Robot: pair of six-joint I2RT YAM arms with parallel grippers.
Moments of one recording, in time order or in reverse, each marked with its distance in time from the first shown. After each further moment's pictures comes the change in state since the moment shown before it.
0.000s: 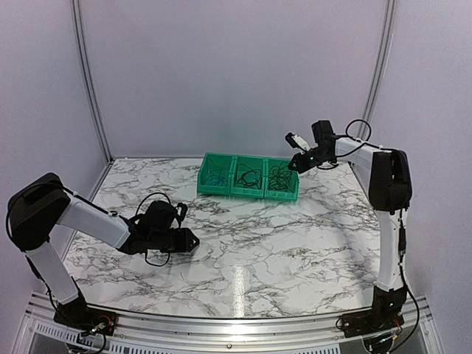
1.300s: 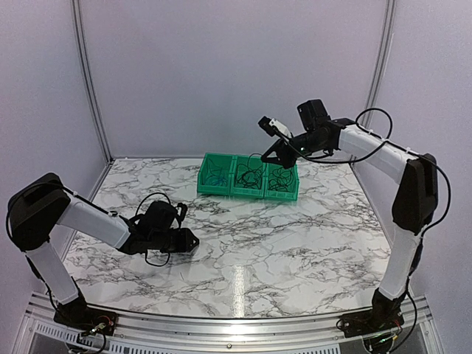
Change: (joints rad) left arm 0.000 0.000 0.000 0.000 -0.005 0.000; right arm 0.253 -0.373 -0.167 -0.093 -0.182 -0.133
